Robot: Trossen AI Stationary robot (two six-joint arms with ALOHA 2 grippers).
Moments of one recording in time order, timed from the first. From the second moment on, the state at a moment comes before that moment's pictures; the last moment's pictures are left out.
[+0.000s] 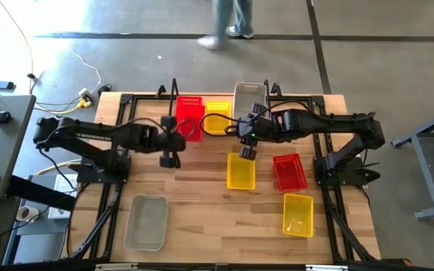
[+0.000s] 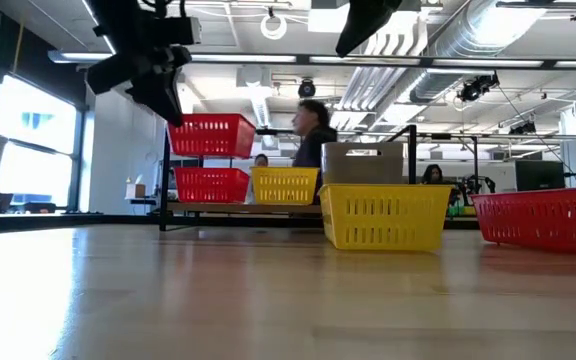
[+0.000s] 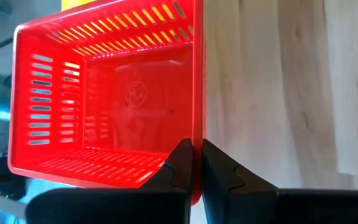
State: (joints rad) left arm 0.13 1.24 0.94 -0.76 -0.47 0.28; right arm 0.01 1.57 1.61 -0.98 0.40 0.02
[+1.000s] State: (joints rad) left arm 0.52 1.24 0.93 -0.68 -0.20 0.57; right arm 0.01 1.57 1.61 -0.99 0.41 -0.03
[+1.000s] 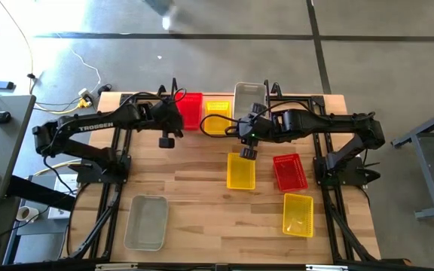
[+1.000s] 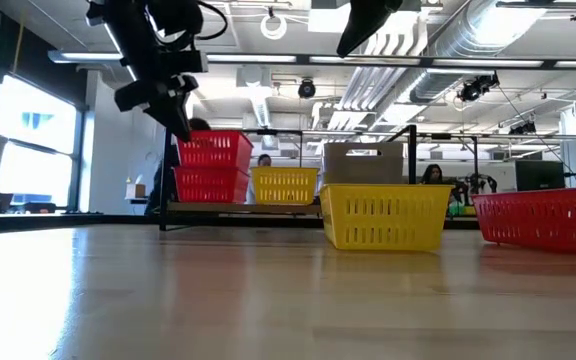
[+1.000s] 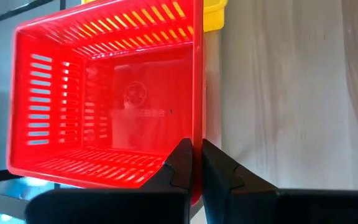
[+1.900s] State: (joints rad) left arm 0.52 1.28 0.94 -0.65 -0.25 0.58; right arm 0.01 1.57 1.61 -0.99 0.41 -0.05
